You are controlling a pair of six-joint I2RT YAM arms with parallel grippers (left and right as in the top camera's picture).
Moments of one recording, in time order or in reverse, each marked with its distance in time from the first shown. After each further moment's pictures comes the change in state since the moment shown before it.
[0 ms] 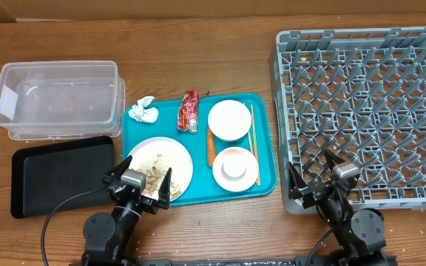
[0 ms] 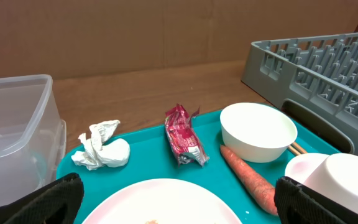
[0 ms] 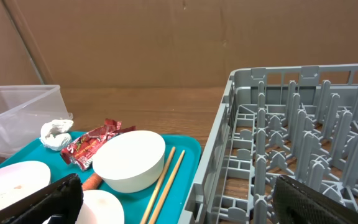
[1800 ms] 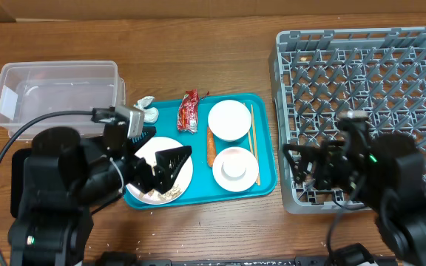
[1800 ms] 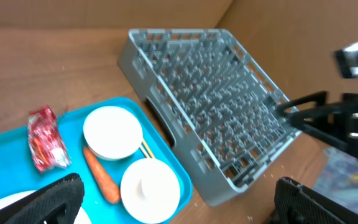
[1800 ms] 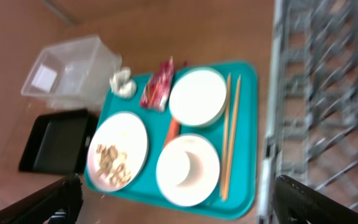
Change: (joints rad) left arm 0.000 0.835 1.073 -0.636 0.468 -0.154; right arm 0.016 0.822 1.039 -0.843 -0.222 0.248
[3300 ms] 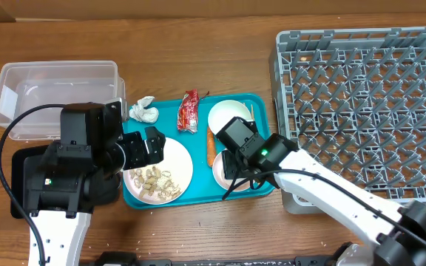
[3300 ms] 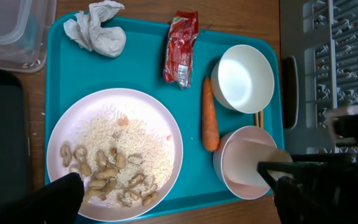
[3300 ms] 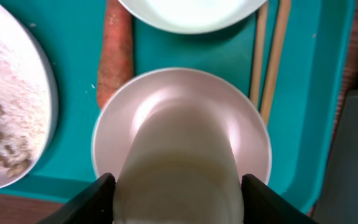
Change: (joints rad) left arm 0.019 0.202 0.002 -0.203 -0.455 -0.168; right arm 0.472 0.723 0.060 0.100 0.363 0.246
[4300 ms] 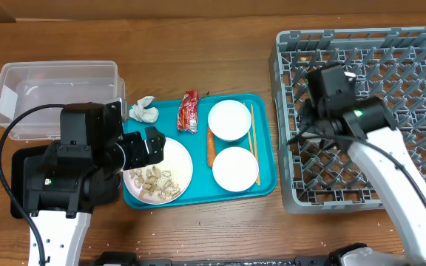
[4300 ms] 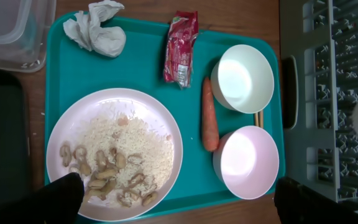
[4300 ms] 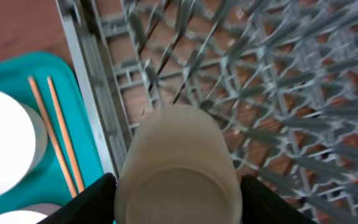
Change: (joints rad) left arm 0.000 0.000 0.000 0.000 0.001 0.000; right arm -0.480 -0.097 0.177 -0.240 0.203 -0.139
